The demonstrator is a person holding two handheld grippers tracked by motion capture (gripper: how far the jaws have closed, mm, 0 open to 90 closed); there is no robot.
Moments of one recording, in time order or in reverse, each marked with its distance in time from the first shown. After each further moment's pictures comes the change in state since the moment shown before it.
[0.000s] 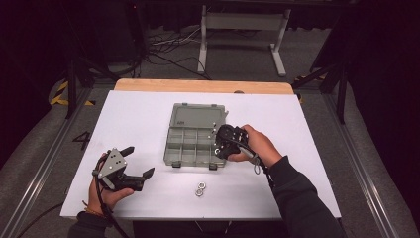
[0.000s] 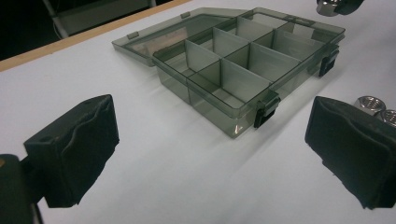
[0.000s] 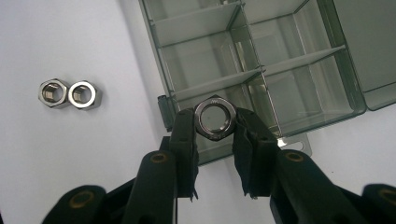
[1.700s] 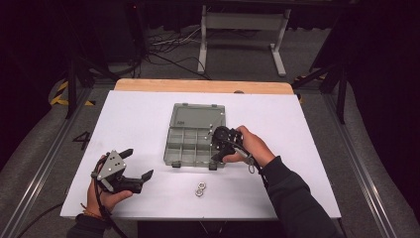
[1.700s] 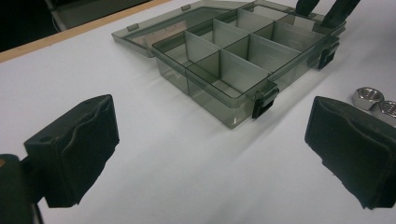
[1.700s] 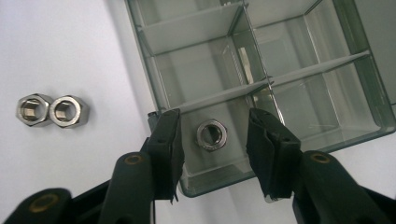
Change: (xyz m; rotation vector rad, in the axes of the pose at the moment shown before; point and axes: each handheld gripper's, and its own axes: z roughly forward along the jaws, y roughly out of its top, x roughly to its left) left arm -0.001 -0.004 -0.002 0.016 -0.003 -0.007; right arm -0.005 0.002 0.023 -0.019 0.017 0.017
